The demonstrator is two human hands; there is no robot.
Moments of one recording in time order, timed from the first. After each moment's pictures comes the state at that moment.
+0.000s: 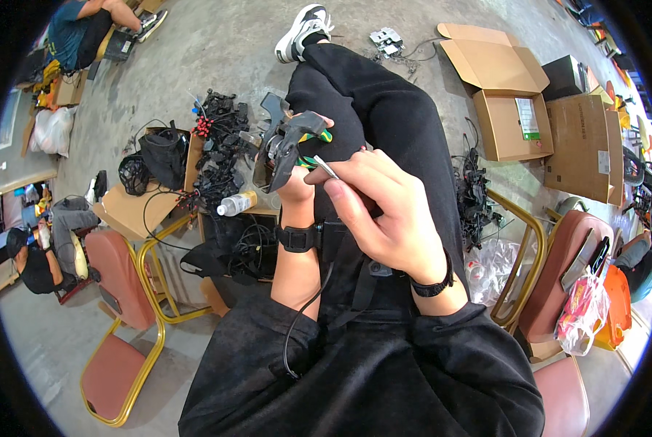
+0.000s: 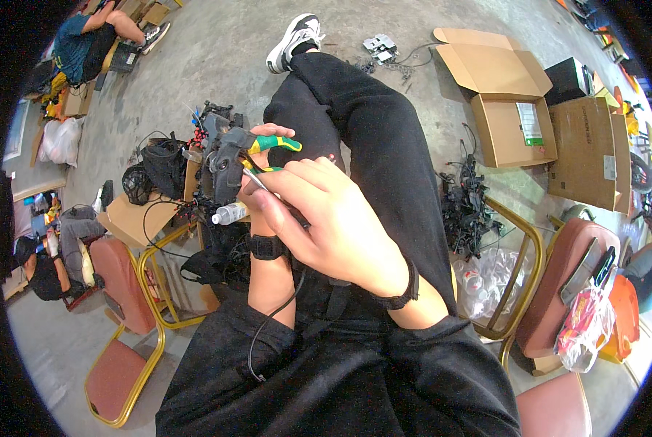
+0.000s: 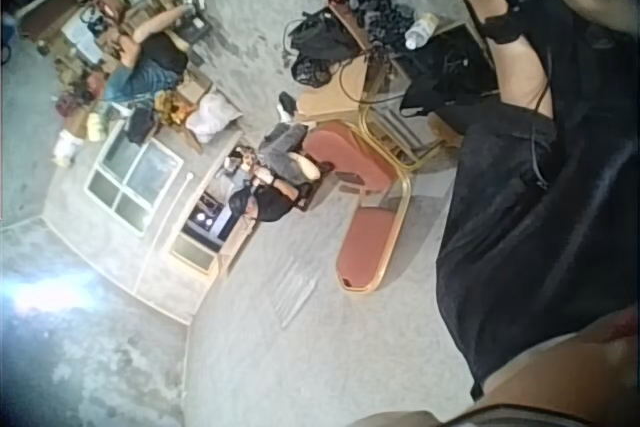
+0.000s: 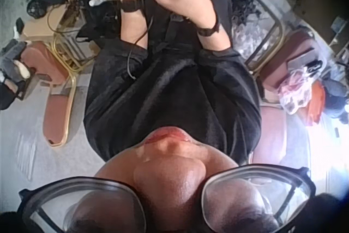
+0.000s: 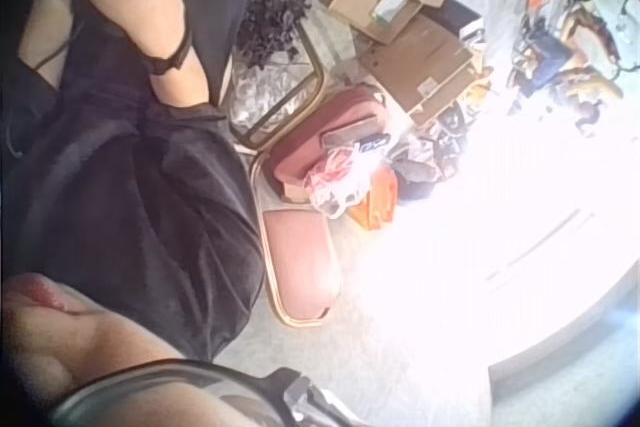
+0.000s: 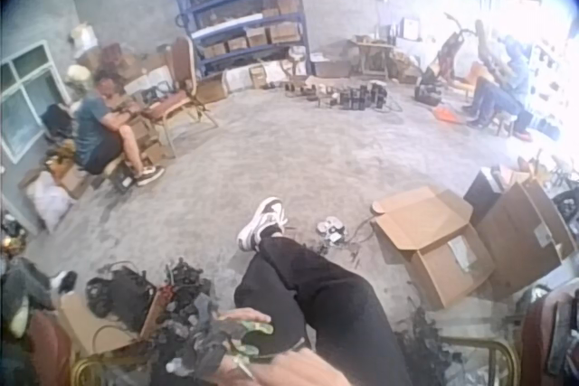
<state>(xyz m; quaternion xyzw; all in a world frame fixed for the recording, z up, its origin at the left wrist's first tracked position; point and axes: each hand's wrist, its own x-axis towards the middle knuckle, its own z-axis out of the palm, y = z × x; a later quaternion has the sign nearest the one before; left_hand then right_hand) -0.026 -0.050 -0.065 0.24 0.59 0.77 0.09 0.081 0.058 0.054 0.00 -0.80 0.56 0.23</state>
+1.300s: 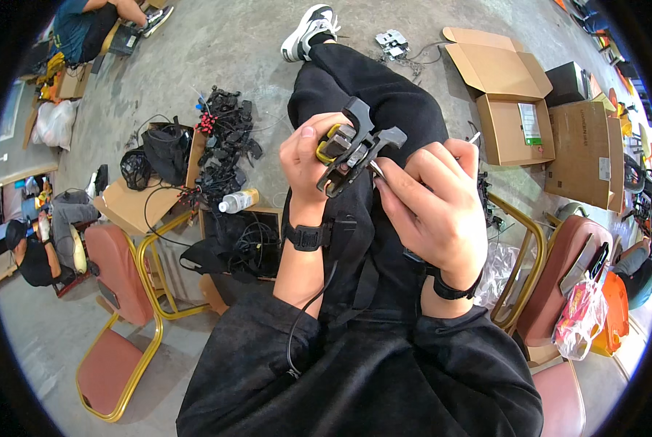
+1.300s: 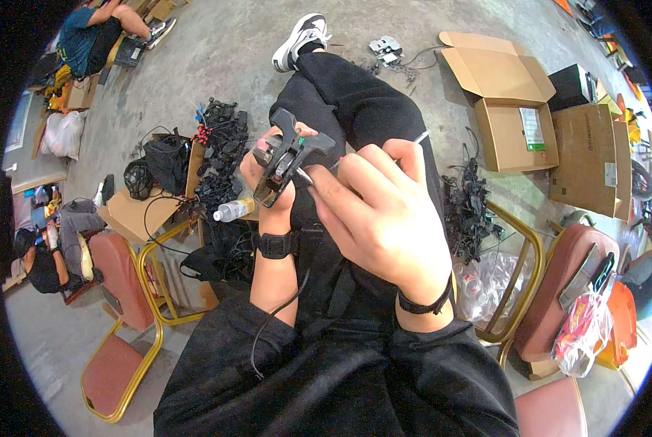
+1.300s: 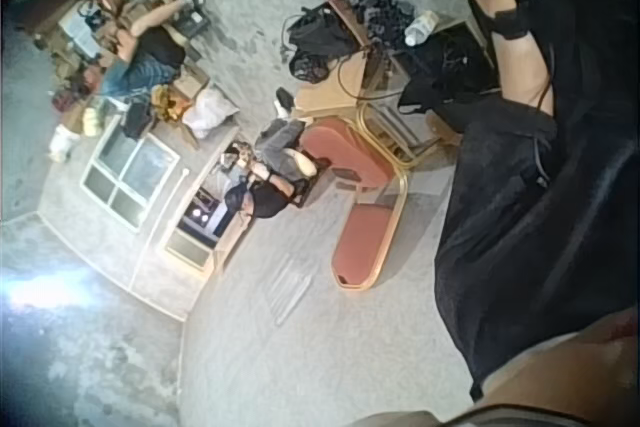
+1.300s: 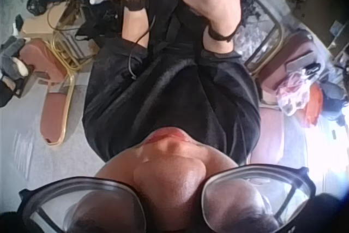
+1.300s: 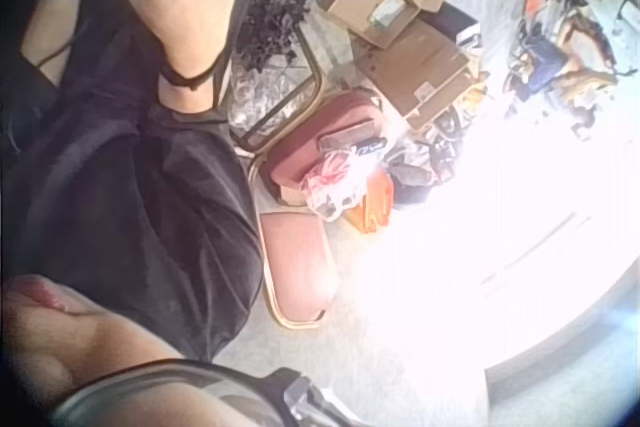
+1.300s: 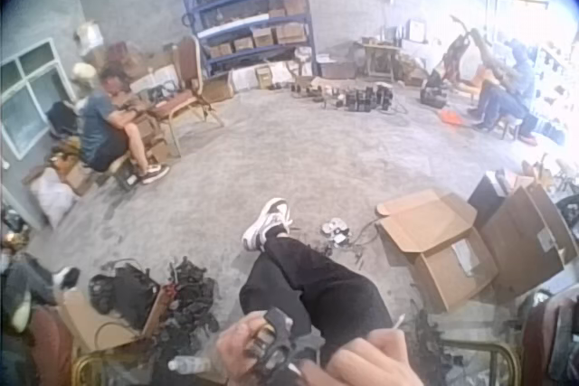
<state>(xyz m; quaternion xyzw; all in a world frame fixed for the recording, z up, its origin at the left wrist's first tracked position) -0.013 -0.031 -0.022 0.26 0.66 0.70 -0.01 0.101 0.091 0.068 0.04 -0.93 0.27 0.26</state>
